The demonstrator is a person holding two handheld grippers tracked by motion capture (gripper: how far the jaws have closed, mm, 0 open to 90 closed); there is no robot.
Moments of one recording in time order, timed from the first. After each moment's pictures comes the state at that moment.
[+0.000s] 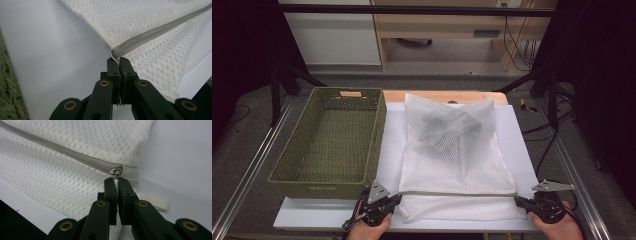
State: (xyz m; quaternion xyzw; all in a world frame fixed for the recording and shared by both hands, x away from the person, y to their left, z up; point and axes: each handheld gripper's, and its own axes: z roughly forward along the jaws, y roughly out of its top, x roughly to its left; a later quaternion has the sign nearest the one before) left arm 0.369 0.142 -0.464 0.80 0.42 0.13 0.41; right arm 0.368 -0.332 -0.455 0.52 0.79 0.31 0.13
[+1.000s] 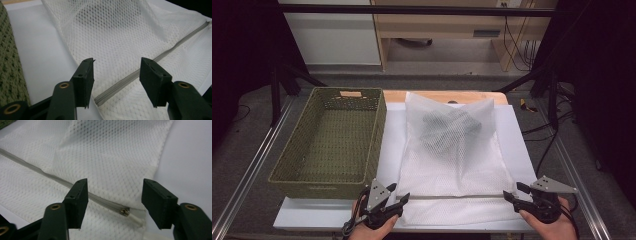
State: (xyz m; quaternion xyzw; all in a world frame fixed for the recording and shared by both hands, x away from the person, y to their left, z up) left arm 0.358 0.133 -0.436 0.77 0.39 0.20 0.46; right arm 0.364 -0.308 -0.434 0.47 0.76 0.39 0.20
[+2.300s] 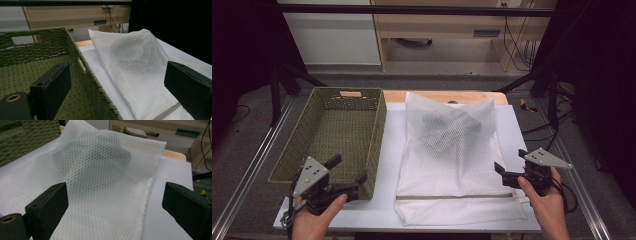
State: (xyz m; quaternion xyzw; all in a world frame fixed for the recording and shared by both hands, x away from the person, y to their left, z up) left arm 0.363 0.238 -0.350 0.68 0.42 0.28 0.53; right arm 0.414 -0.286 -0.391 0.45 0.72 0.44 0.29
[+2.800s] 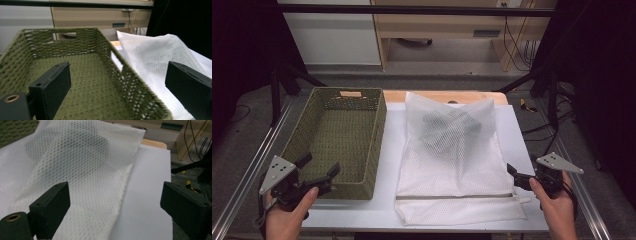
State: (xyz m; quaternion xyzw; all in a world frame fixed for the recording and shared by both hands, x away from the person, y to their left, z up) left arm 0.367 0.293 -0.354 0.65 0.47 0.31 0.52; right arm 0.413 -0.320 -0.410 0.48 0.70 0.42 0.31
